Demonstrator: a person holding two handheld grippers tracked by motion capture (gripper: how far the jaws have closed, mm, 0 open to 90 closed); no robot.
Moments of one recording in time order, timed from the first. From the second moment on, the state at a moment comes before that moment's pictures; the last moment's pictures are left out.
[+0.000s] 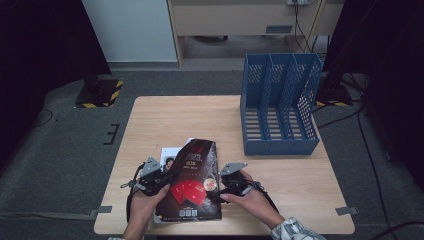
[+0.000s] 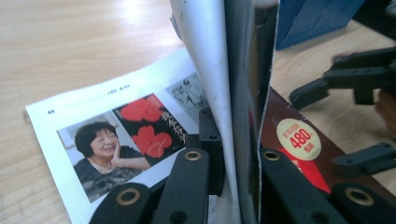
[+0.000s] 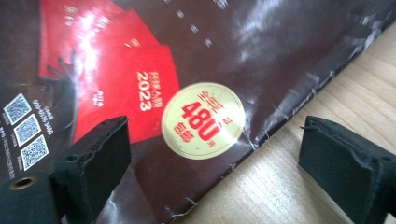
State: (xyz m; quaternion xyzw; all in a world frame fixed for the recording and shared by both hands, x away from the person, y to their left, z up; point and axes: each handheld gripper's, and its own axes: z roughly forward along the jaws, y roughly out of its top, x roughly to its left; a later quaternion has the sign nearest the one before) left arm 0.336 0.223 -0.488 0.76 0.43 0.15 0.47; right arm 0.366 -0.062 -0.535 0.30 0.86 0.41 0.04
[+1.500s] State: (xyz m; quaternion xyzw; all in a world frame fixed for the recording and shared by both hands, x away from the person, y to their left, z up) left arm 0.352 0.254 -0.525 0.76 0.51 0.16 0.36; right arm 0.395 -0.030 -0.522 0.30 0.86 0.42 -0.02
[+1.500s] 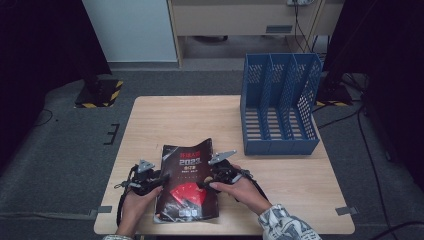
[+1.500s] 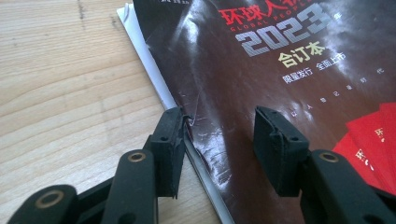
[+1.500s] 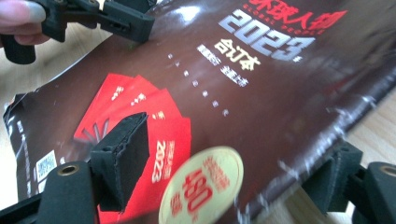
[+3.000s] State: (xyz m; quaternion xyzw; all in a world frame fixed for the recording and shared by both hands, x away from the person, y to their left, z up) left arm 0.363 0.237 -0.524 0.77 0.49 0.13 0.39; right arm 0.417 -0.018 -0.507 0.33 0.84 0.42 0.03
